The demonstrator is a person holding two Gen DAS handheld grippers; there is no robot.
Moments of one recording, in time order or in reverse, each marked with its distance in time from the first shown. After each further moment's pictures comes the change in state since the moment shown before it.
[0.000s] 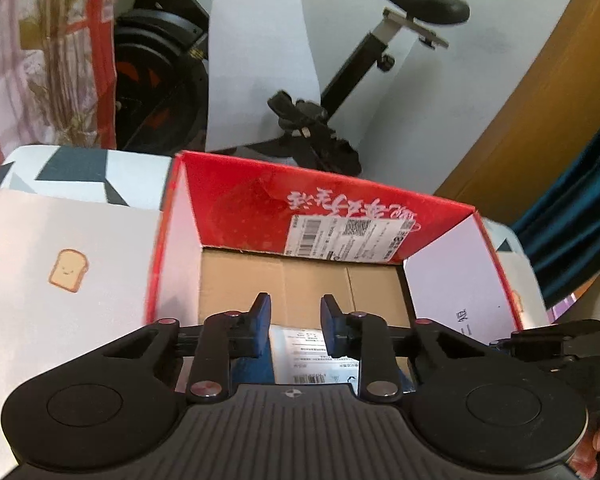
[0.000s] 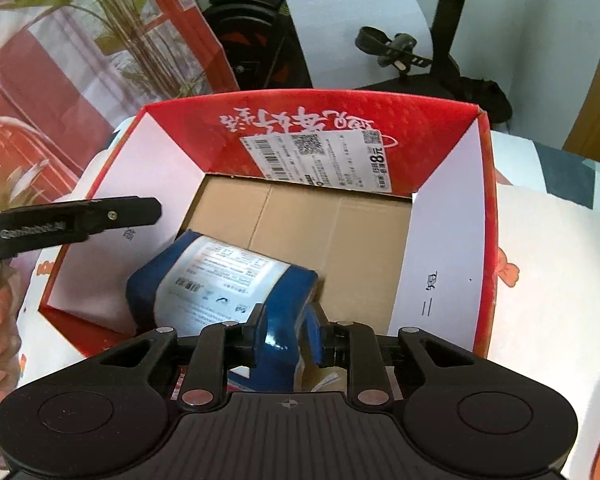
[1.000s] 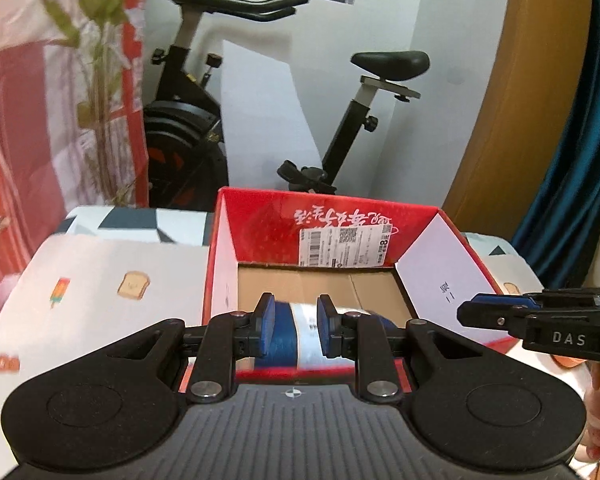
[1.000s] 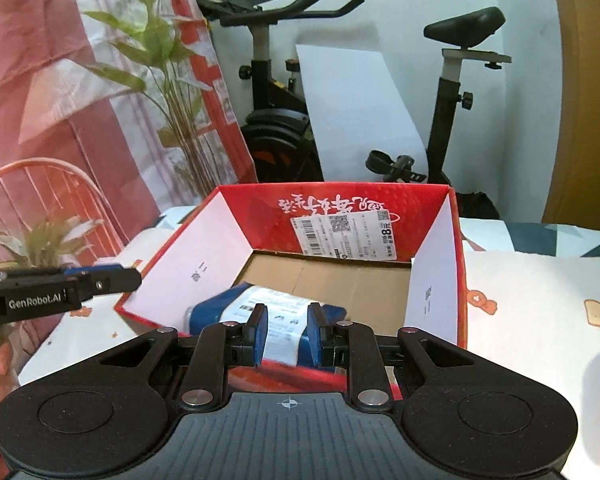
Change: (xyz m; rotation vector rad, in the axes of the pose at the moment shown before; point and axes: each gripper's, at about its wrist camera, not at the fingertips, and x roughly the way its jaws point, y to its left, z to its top) left arm -0.101 -0.028 -0.088 0.126 -0.266 0.099; right arm -0.086 0.041 -0.102 -0.065 -0.441 0.011
